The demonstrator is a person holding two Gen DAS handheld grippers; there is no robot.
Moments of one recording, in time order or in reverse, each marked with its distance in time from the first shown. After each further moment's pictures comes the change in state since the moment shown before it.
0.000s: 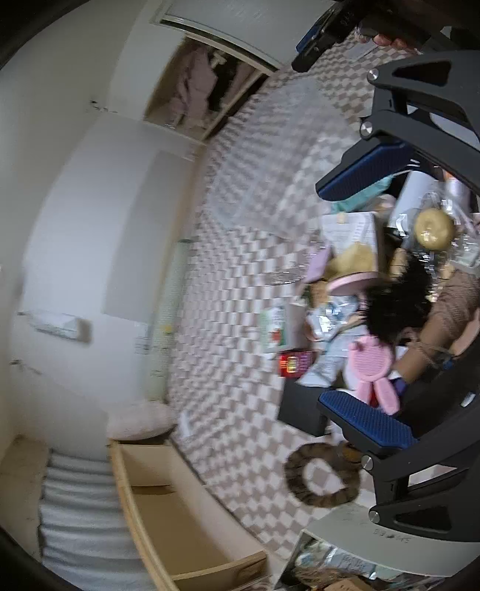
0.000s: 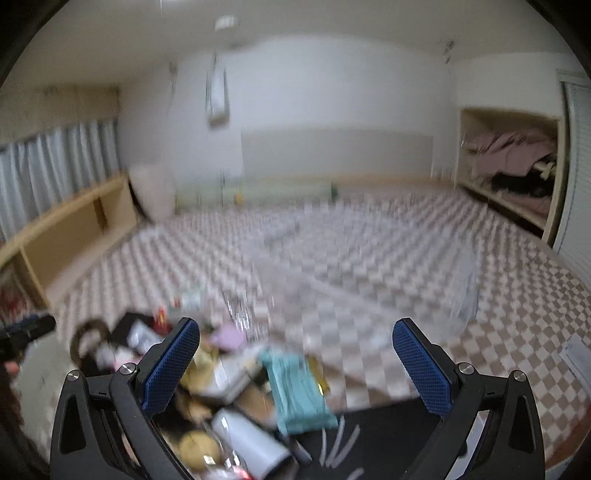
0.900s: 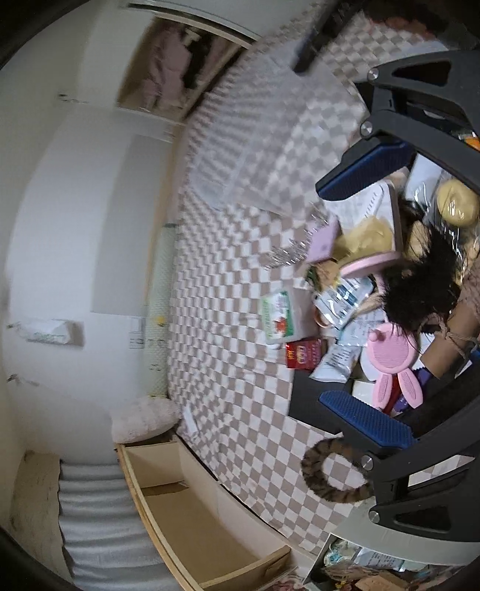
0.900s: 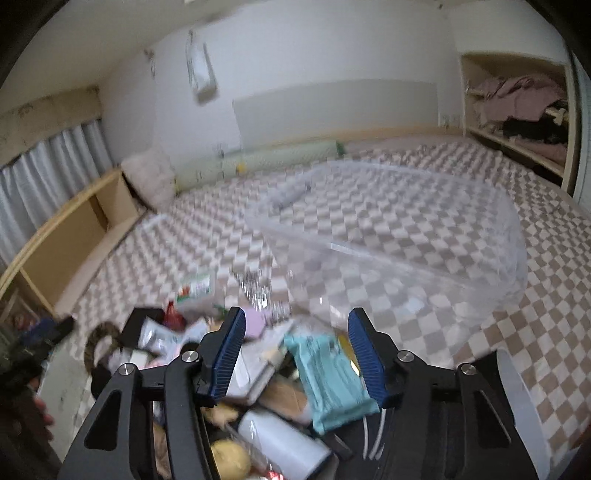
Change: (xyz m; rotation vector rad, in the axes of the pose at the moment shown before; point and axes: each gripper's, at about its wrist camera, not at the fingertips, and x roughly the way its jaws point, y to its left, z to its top) left arm 0.072 -0.019 0.005 0.102 0.097 0.128; right arm 0.064 0.003 -0.011 0.116 0.157 0.045
